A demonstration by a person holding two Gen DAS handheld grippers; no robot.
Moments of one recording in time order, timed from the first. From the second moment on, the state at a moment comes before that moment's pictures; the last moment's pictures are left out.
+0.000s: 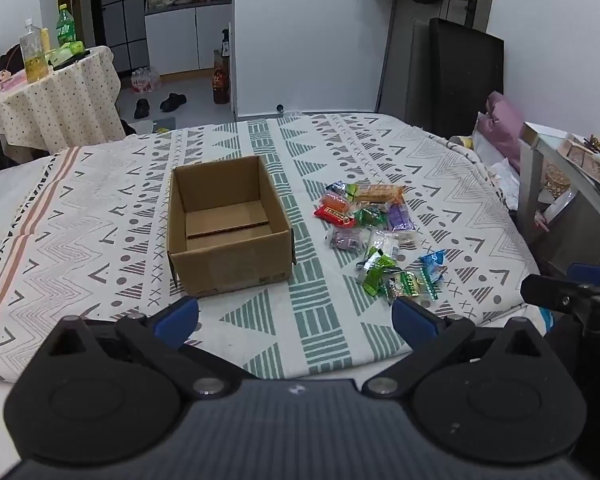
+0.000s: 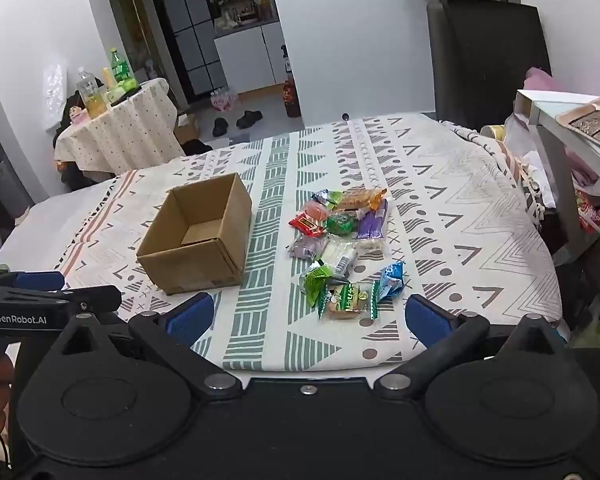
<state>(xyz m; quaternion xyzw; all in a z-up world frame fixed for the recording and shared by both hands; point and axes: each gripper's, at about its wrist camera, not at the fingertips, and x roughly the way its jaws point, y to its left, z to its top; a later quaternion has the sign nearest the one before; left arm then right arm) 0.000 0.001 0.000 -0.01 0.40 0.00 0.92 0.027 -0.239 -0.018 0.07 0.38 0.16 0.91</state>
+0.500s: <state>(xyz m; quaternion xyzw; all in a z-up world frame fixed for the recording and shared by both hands) -0.024 0.004 0.018 -0.03 0.37 -0.01 0.93 0.002 -0.229 0.004 0.04 0.34 0.16 0.92</state>
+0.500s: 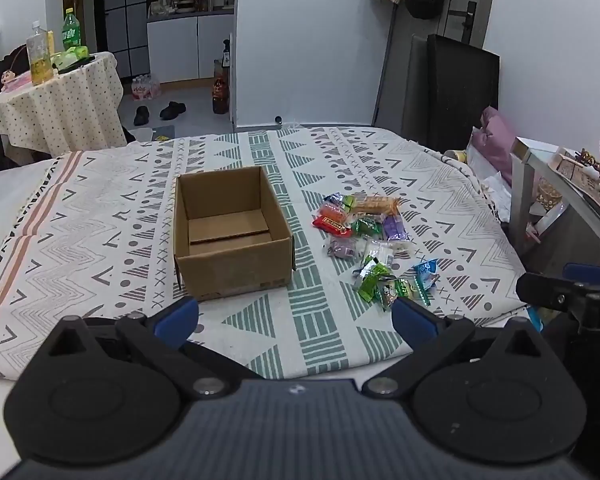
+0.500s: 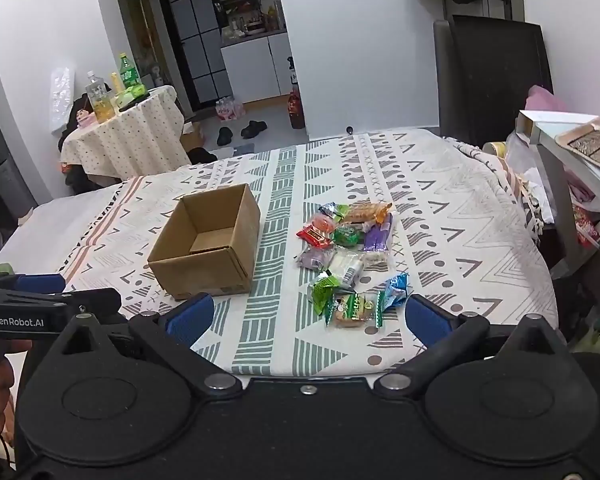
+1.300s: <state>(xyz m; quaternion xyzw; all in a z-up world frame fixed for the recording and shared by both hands) -0.033 0.003 0.023 -0.03 0.37 -0.02 0.93 -0.004 -0.230 0.014 0.04 0.34 0.16 0.93</state>
